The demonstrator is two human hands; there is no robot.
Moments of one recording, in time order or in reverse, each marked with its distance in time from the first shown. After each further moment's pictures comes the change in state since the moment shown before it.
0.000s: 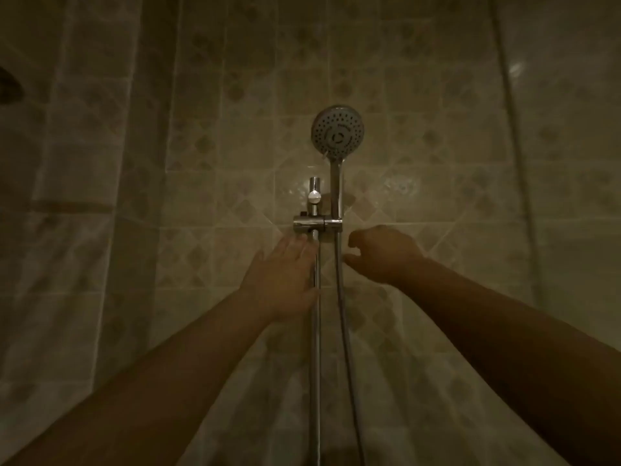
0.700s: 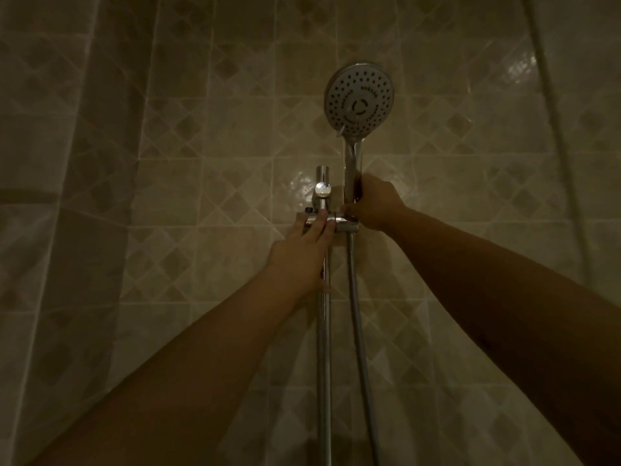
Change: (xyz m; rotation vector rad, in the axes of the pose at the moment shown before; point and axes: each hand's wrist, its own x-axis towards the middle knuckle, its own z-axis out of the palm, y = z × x) left_hand 0.111 -0.033 0.071 0.141 -0.003 0.004; right_hand 0.146 0.022 0.046 0.470 0.231 0.150
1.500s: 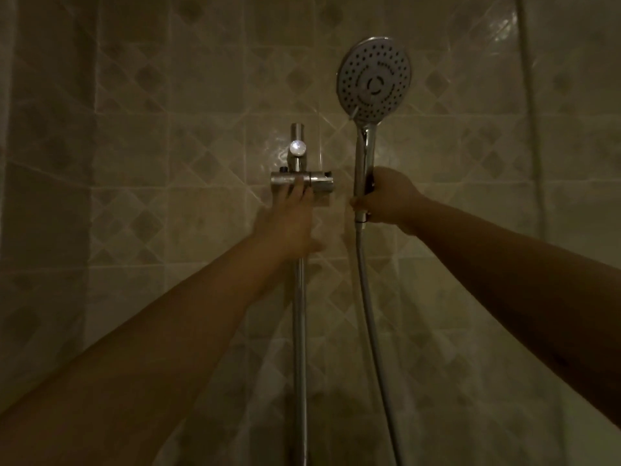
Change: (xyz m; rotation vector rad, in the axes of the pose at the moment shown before) left_hand -0.017 0.031 -0.017 -0.290 -0.020 -0.015; right_hand -0.077 0.027 -0.031 0.170 -0.108 0.253
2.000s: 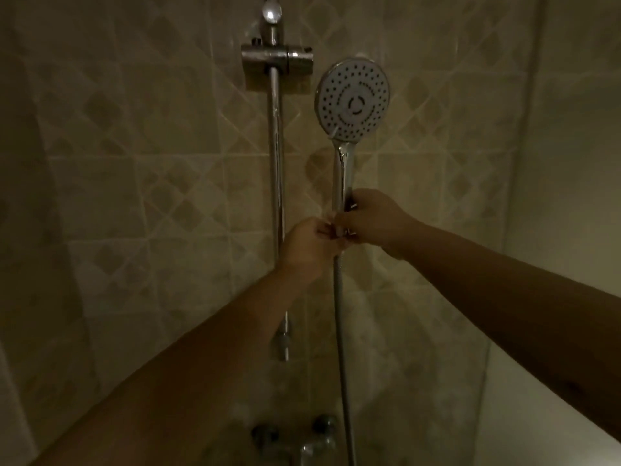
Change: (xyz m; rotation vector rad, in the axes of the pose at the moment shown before) left_hand -0.141 0.082 0.137 -1.229 -0.133 -0.417; right_hand -0.158 0.072 0.055 0.168 -0.286 0.275
